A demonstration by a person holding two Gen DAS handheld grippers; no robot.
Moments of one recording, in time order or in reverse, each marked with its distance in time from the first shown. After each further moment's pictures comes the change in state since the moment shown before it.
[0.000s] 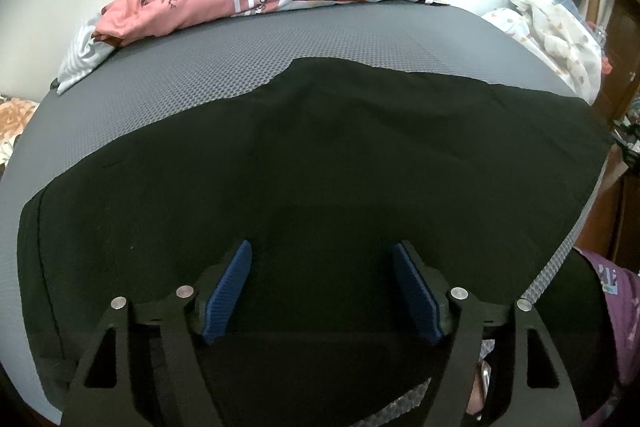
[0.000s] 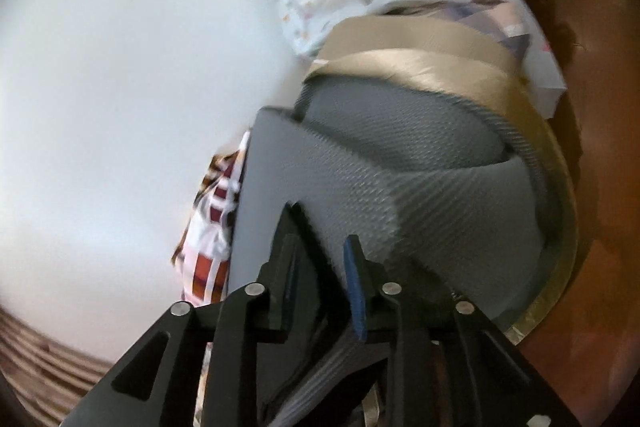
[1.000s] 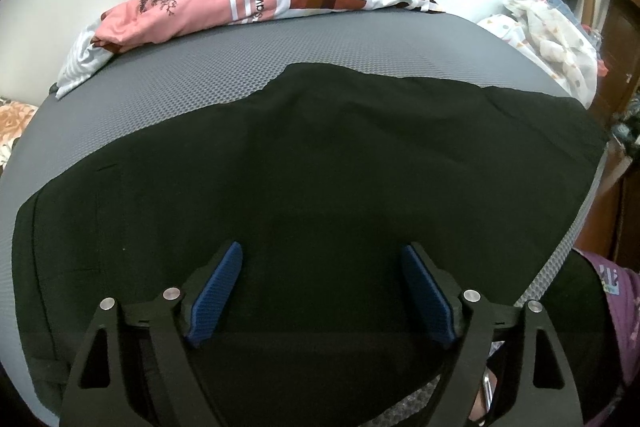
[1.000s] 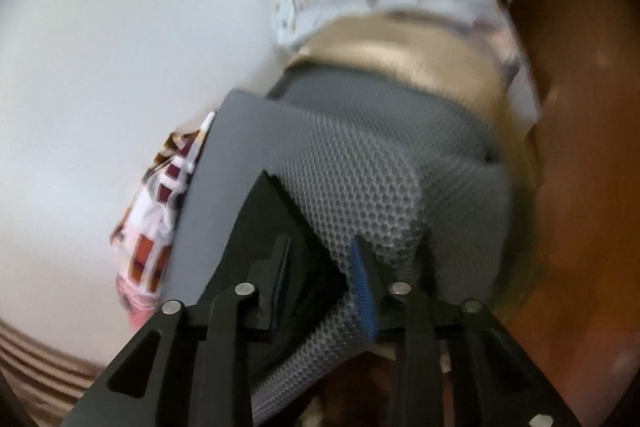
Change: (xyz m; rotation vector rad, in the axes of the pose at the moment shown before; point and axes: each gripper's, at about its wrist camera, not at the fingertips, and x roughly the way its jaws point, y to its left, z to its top) left arm 0.003 -0.006 -0.004 0.000 -0.045 -0.005; right arm 0.002 0.052 -0.034 -0.154 -0.044 -0.138
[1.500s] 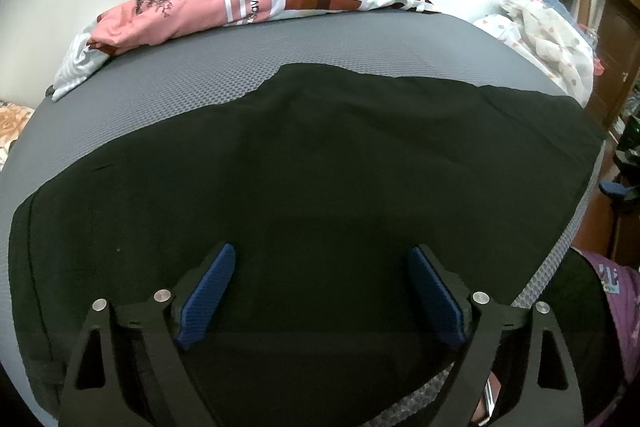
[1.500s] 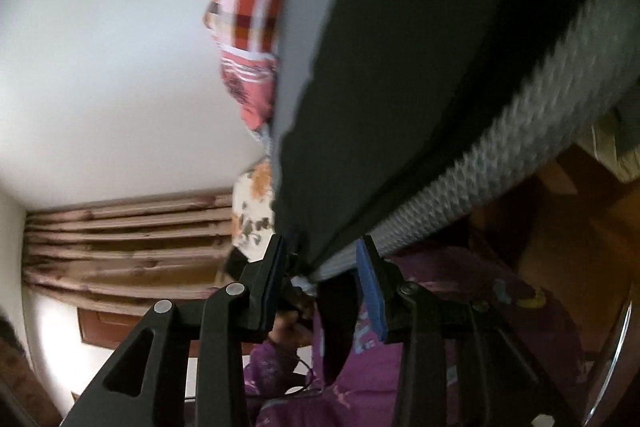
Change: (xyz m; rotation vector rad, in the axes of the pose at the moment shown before) left arm 0.001 -0.004 0.000 0.010 -0.003 -0.014; right arm 0.119 0.095 -0.213 0.162 0.793 0.414
